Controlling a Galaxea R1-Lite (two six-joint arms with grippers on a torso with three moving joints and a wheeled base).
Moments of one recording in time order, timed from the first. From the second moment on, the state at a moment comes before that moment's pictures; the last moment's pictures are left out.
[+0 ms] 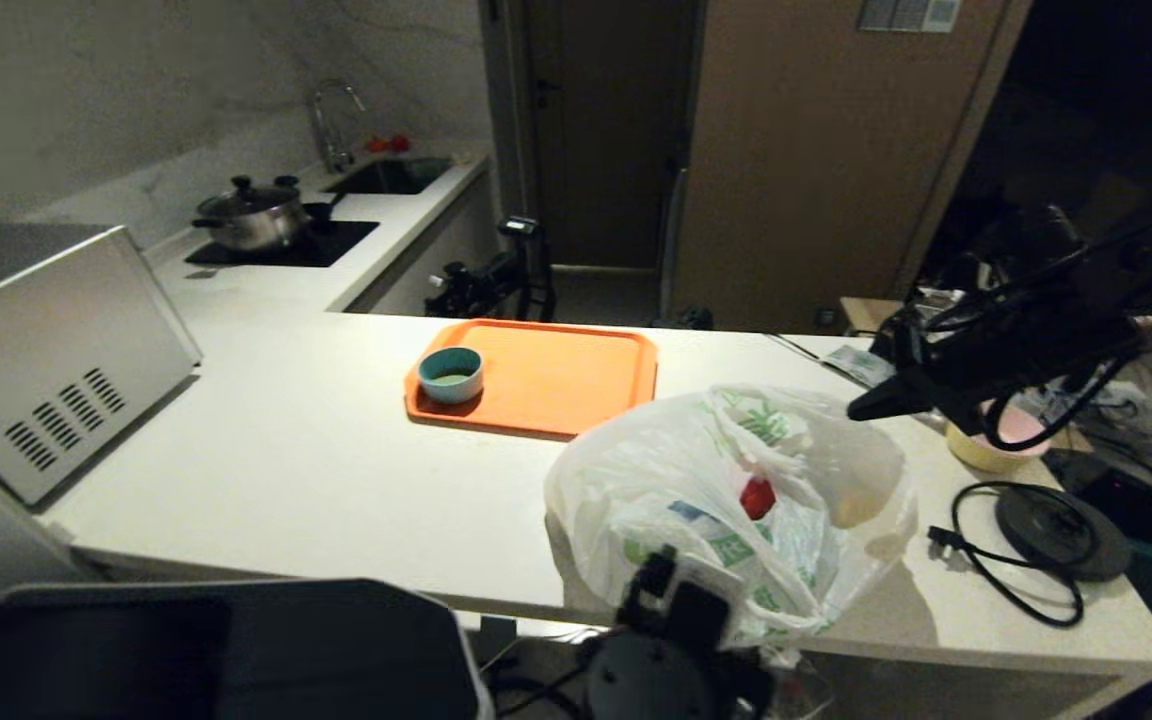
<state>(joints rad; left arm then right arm) -1.12 2.25 -0.77 -1.41 0.56 0.05 0.00 2.01 -1.74 0.69 0.55 0.45</state>
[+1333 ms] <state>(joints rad) -1.01 2.32 -0.79 -1.39 0.43 0.17 0.01 1.97 -1.71 0.68 0.55 0.45</state>
